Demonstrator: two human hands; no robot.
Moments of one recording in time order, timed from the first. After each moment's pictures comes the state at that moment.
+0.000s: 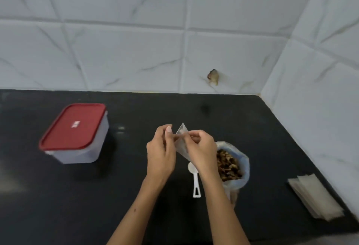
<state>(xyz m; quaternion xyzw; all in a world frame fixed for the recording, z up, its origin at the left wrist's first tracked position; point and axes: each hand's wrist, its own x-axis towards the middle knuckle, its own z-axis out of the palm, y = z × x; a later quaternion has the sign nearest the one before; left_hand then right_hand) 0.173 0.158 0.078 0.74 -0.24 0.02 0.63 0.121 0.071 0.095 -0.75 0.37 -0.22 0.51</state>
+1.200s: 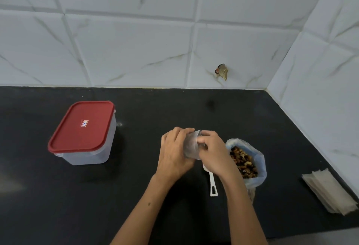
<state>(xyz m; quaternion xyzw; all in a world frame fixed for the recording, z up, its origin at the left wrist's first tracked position) 0.217 0.168 0.030 0.77 -0.45 0.12 0.45 0.128 0.078 0.095 -0.88 0.27 -0.06 0.38</state>
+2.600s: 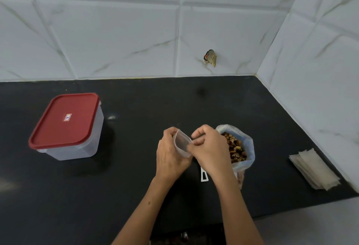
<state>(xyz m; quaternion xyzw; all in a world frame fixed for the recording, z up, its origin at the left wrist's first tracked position) 0.182 0.163 0.006 0.77 -0.34 0.00 0.53 0.100 0.097 0.101 -0.84 0.40 -0.13 0.35</state>
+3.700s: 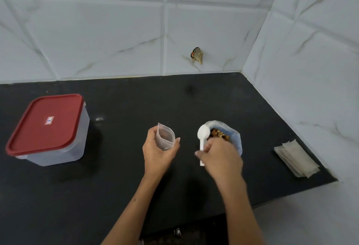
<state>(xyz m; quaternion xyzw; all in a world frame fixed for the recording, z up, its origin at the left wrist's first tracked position) 0.185 0.166 0.011 0.74 -0.24 -0.07 0.63 0.069 0.087 0.101 -0.83 0.51 0.01 0.23</state>
